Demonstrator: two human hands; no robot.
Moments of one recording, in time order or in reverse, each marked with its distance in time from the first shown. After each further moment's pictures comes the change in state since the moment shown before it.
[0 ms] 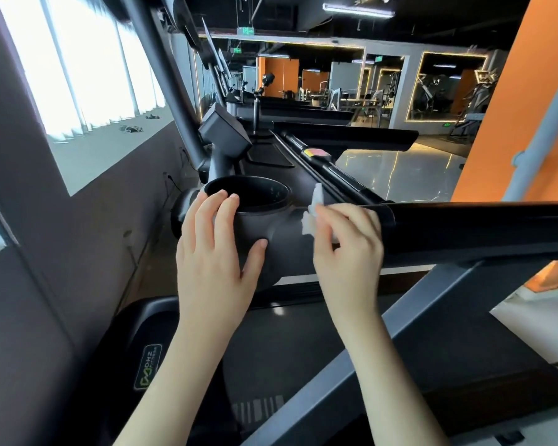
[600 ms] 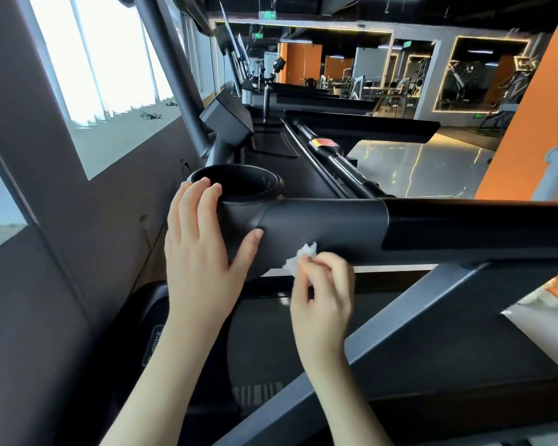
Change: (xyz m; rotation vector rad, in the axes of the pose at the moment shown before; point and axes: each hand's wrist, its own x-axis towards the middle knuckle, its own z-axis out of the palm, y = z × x) left_hand -0.003 0.016 0.004 0.030 0.016 -0.086; right_hand -0.070 0.008 -0.005 0.065 -0.012 0.090
